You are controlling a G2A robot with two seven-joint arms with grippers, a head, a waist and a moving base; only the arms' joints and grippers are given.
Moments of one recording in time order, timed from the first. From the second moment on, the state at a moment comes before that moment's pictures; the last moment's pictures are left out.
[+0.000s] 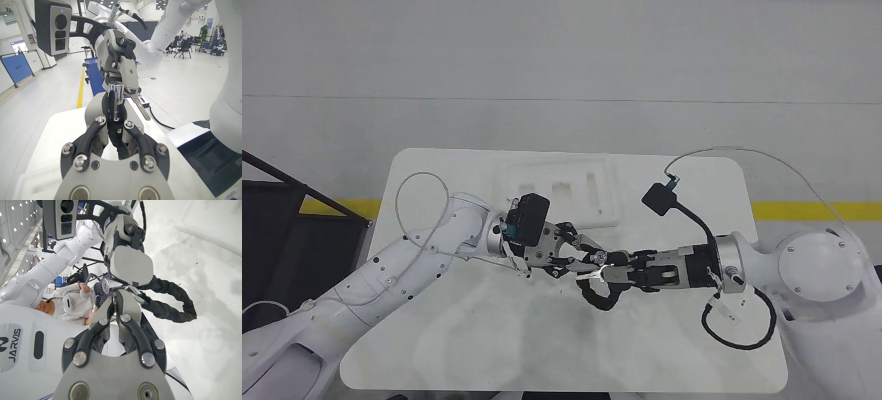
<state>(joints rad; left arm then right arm) 0.52 -0.93 -0.47 -1.47 1.22 -1.01 0.70 -1.01 -1.00 1.30 -2.08 0.14 0.18 1.32</state>
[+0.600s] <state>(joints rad) 0.51 -0.94 -0.45 -1.40 1.16 -1.01 0.70 -0.99 -0.98 1.30 -2.07 0.14 0.20 1.31</state>
